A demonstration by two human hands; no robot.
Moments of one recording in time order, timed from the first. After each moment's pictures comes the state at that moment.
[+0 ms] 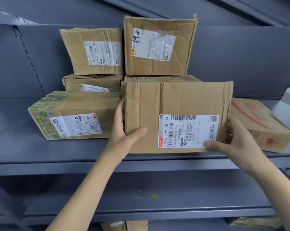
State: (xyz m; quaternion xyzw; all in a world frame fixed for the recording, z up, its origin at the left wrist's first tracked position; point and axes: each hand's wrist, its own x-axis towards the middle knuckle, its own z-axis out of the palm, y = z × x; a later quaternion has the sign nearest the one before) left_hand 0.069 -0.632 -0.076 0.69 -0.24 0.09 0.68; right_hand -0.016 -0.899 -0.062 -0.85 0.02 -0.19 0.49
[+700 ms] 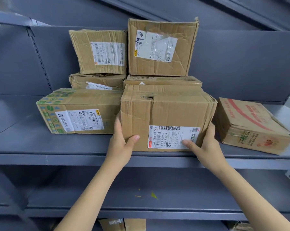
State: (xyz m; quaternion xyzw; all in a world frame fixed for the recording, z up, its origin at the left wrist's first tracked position) left_hand 0.061 -0.637 -0.115 0.80 -0.13 0.15 0.57; right_hand 0.014 -0.872 -0.110 -0.86 0.03 -0.20 0.47
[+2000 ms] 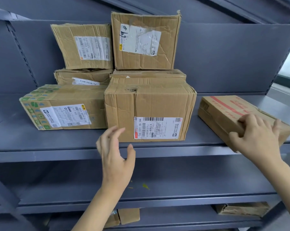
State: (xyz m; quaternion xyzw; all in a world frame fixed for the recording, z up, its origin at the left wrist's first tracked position) left_hand 0.003 -0.663 -0.136 0.79 -0.15 0.38 0.46; right_hand -0.030 -0.988 -0.093 -0.93 0.20 -0.32 0.03
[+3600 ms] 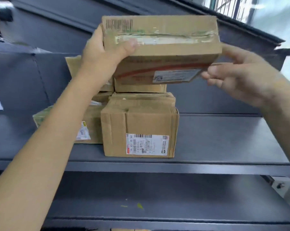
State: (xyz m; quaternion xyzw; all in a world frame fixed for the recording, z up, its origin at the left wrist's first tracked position) left_hand 0.017 -0.687 0.105 0.72 -0.28 0.29 0.57; right_hand -0.054 -0.957 0.099 -0.74 -0.18 -0.19 0.61
